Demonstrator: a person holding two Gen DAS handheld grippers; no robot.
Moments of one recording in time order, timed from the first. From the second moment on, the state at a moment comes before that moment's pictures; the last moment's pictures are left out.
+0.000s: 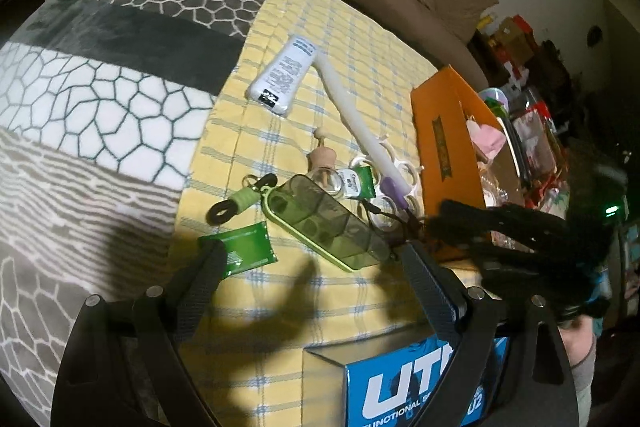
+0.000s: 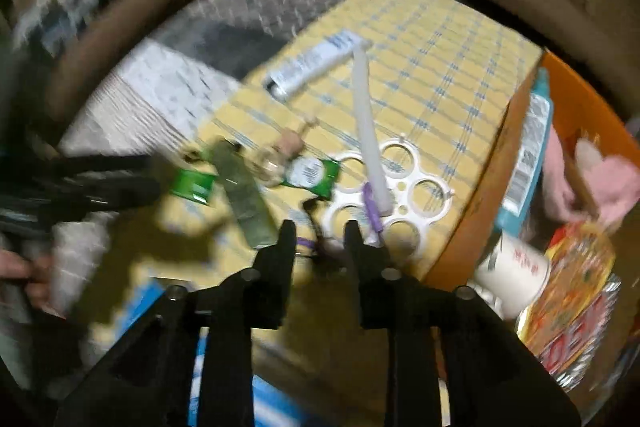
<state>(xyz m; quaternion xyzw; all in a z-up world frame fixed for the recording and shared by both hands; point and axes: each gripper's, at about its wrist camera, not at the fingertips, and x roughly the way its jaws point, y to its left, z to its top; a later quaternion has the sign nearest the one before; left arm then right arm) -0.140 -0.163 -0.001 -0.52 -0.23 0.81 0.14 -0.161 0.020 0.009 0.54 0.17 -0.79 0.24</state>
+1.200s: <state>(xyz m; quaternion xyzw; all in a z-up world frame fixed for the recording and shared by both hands) -0.118 -0.181 0.065 -0.30 -0.44 0.74 0.41 -0.100 0.029 0.180 0.41 -0.05 -0.80 0.43</state>
